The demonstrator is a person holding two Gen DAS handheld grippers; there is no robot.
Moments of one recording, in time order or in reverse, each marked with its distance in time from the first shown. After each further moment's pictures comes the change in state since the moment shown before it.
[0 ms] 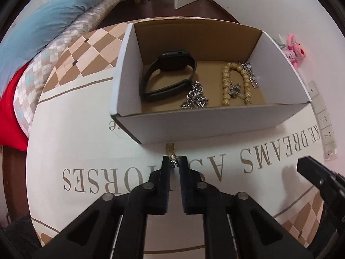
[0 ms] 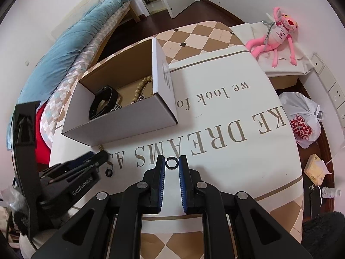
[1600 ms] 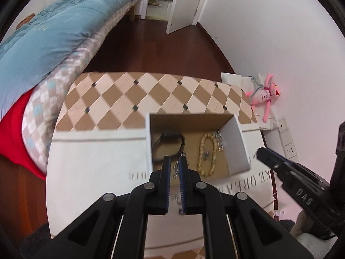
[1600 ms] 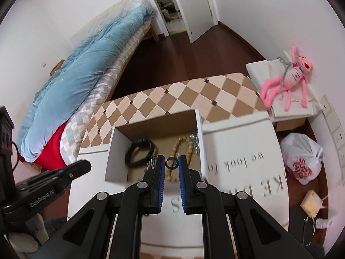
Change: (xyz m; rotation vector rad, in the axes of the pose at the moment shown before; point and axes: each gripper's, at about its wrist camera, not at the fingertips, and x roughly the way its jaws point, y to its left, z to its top) left arm -0.105 0.044 0.077 -0.056 -0.120 -0.178; right arm -0.050 0.056 0.081 -0.108 -0.122 0.051
